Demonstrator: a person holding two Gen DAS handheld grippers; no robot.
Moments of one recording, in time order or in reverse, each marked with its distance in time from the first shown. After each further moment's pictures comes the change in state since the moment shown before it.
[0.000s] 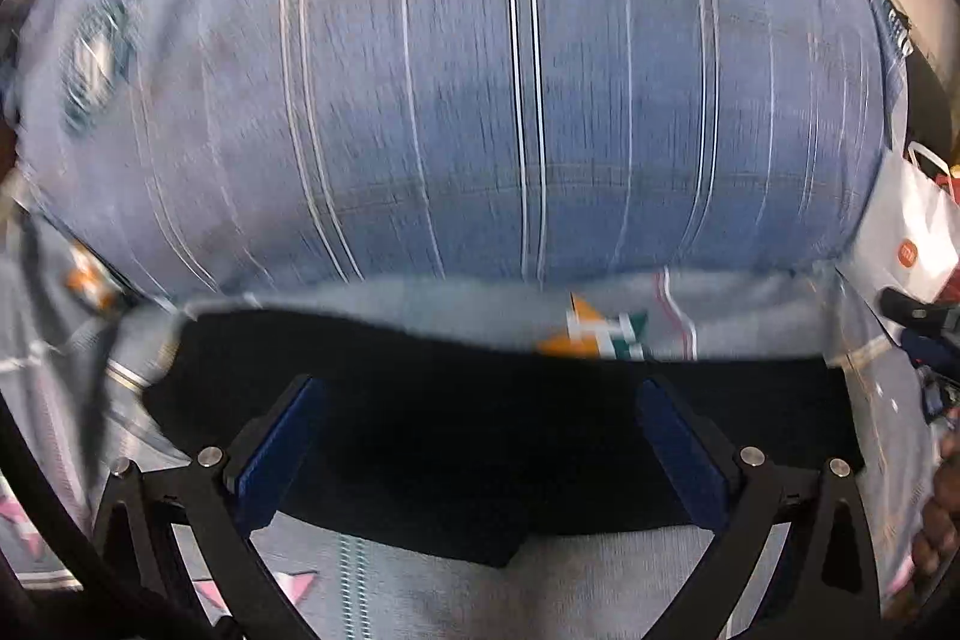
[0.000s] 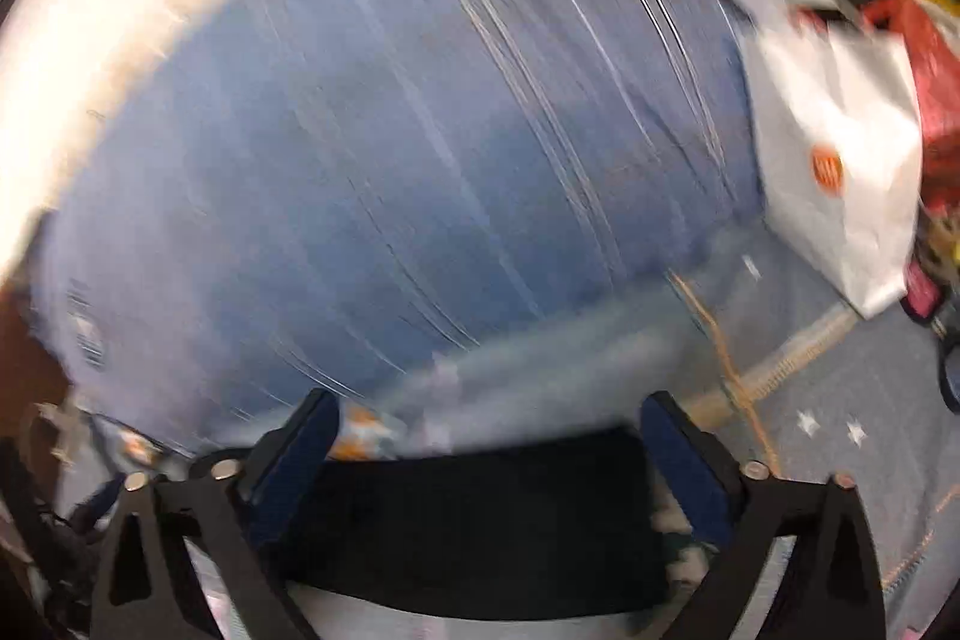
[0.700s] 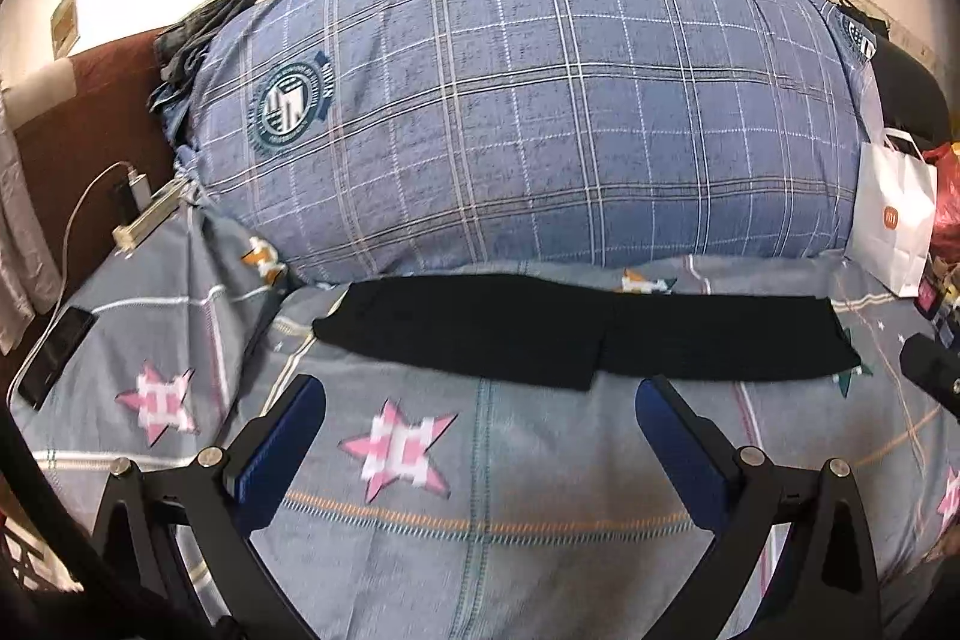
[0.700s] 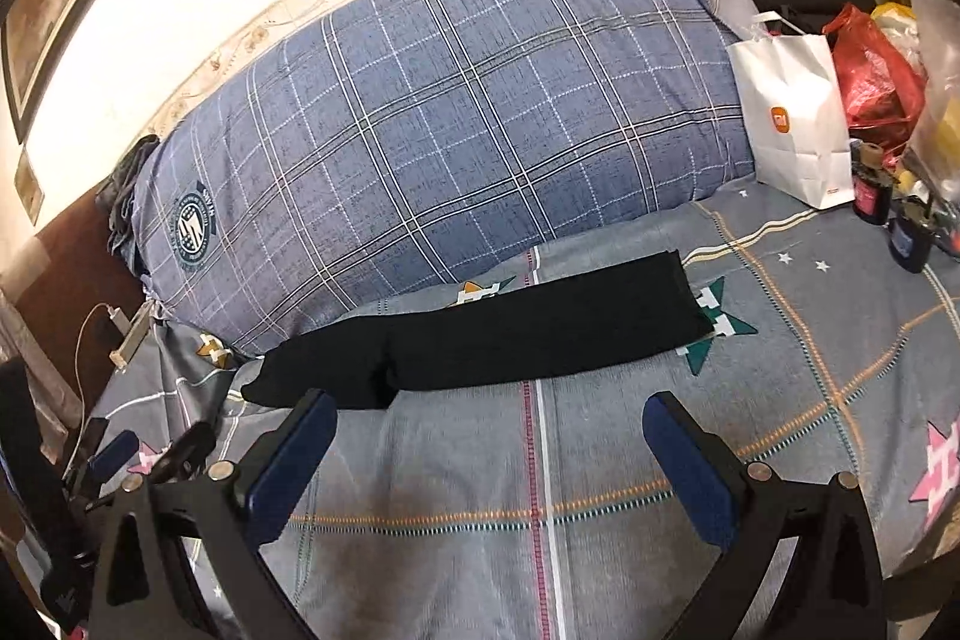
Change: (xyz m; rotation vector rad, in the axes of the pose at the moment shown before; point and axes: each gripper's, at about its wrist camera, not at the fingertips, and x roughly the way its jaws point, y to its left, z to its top) left arm -0.156 0.009 -0.122 0.023 -0.248 0.204; right arm -0.148 0.066 -0.172 -0.083 -0.181 0.127
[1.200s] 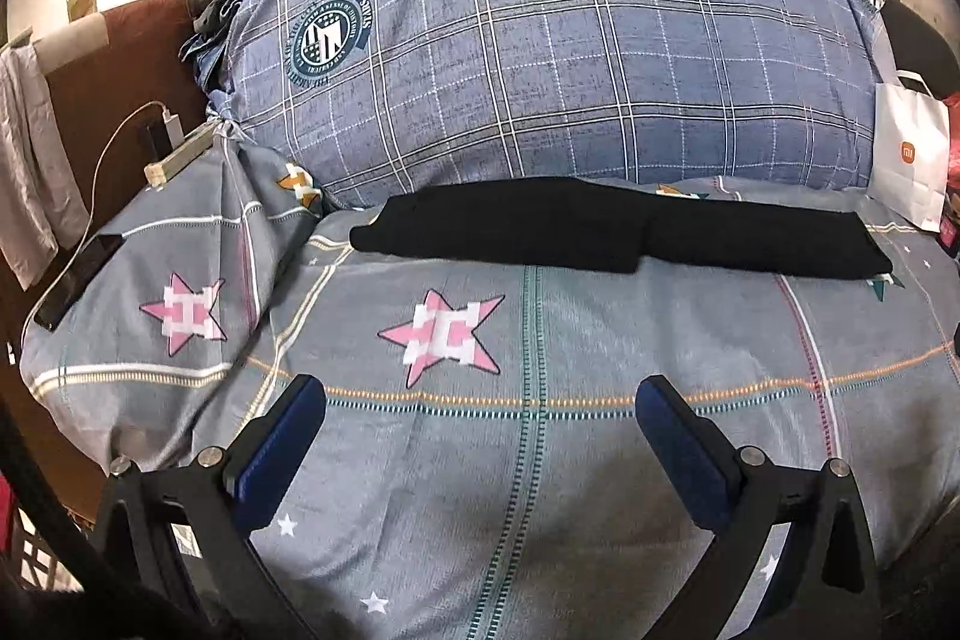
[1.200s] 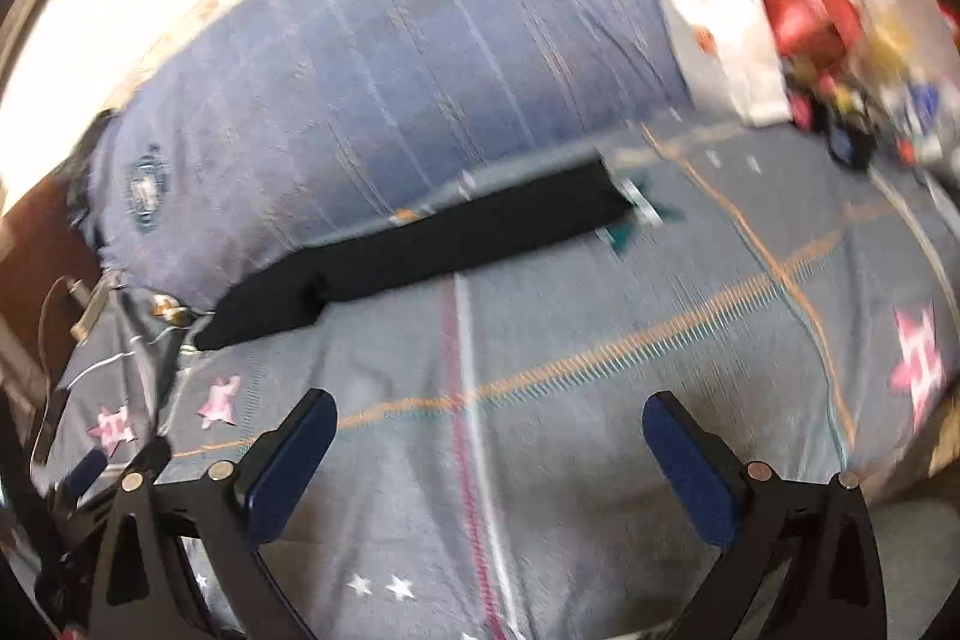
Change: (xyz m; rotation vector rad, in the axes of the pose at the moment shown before) left arm -0.013 0.033 -0.085 0.007 0.079 0.040; right arm -0.020 -0.030 -0.073 -0.002 0.020 -0.073
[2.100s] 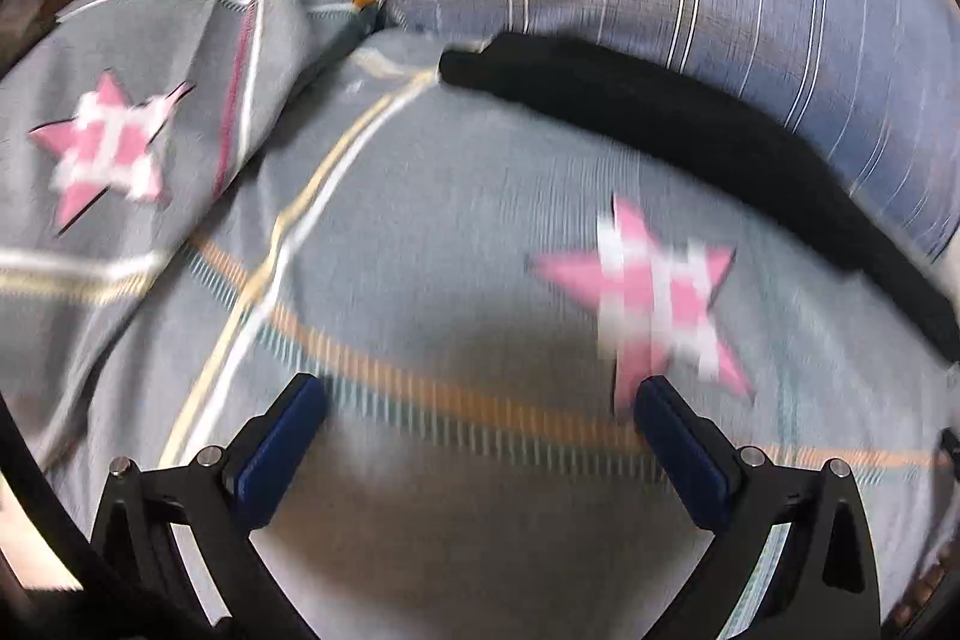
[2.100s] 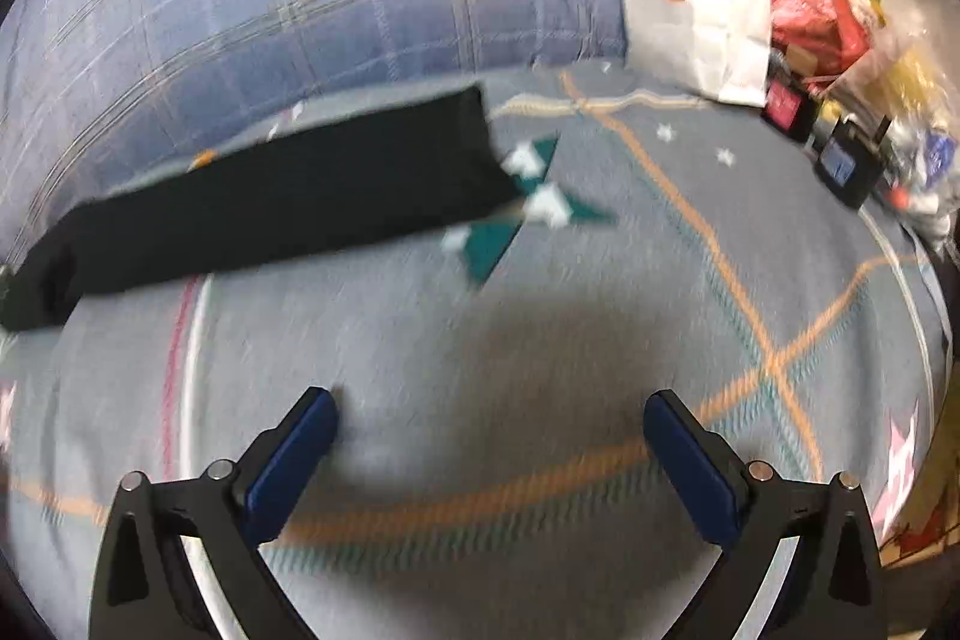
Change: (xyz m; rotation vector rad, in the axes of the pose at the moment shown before) left arm 0.160 0.111 -0.026 -0.254 0.359 -0.035; right arm 0.135 -0.062 0.012 -0.043 0.200 -0.345
